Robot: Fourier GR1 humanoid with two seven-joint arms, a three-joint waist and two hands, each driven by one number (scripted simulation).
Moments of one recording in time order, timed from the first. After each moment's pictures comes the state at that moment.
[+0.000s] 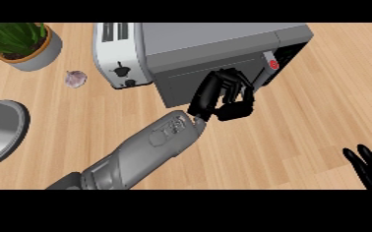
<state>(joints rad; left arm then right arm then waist) -0.92 0.00 -0.85 -0.87 0.61 0.58 -0.28 0.47 -0.40 -0.05 -2.19 -0.59 0.43 -0.20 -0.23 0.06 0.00</state>
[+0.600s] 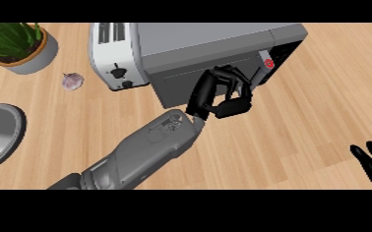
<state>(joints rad) -0.91 0.00 -0.84 -0.87 0.76 0.57 -0.36 0.44 -0.43 -0.07 -2.23 -0.65 0.42 -0.16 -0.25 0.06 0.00</state>
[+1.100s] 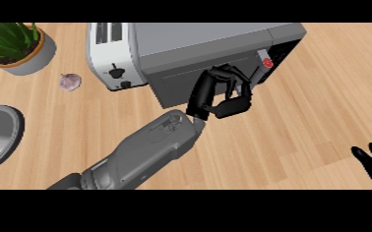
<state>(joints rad) -0.91 0.00 -0.85 -0.86 0.82 0.61 -0.44 0.42 -0.46 -0.07 -2.25 -0.70 0.44 -0.14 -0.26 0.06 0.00</state>
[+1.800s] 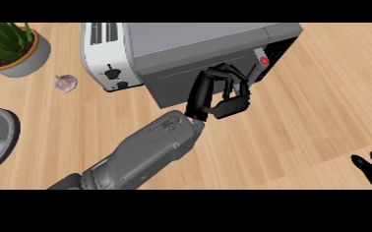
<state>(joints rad) -0.91 0.00 -0.86 -0.85 0.88 0.64 -0.56 0.40 -0.50 -0.06 -2.29 -0.76 0.48 -0.11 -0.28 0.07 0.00</state>
